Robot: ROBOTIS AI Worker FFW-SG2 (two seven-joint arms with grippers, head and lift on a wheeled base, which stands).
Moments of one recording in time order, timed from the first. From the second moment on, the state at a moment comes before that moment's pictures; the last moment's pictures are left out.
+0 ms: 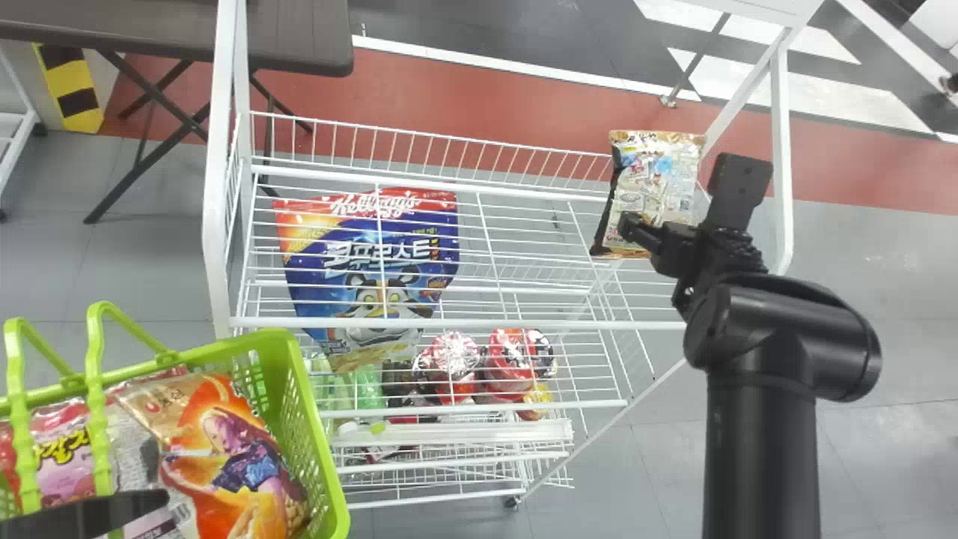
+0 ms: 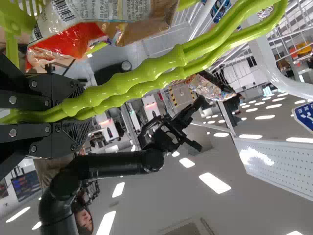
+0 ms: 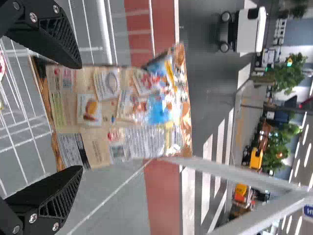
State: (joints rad) left arm 0.32 0.19 0.27 -1.94 0.25 1.29 -1.57; right arm -0.14 -0.13 -0.38 -1.71 0.10 0.77 0.04
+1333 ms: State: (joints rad) left arm 0.31 0.18 0.29 -1.90 0.24 1.29 -1.57; right arm -0.18 -0.14 -0.39 -1.56 -0.05 0.49 0.11
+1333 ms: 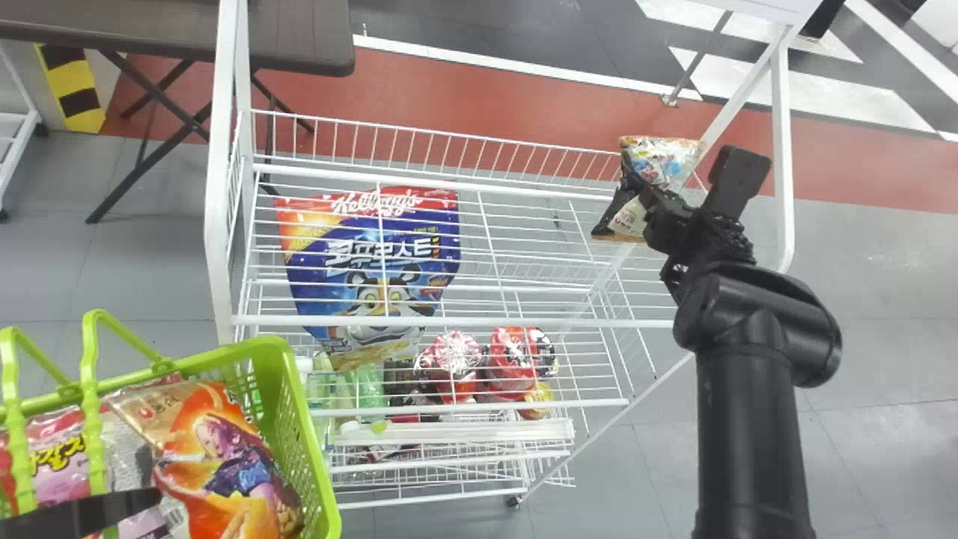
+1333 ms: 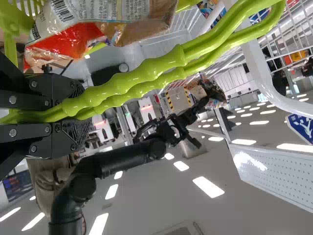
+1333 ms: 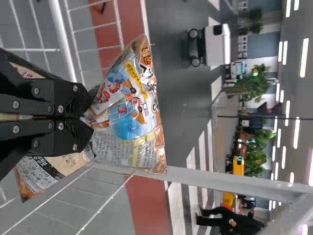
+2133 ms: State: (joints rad) left arm 0.28 0.18 0.29 -1.89 0.22 1.29 -1.57; right arm 0.23 -0.08 -0.16 -2.49 -0.43 1.52 0.18
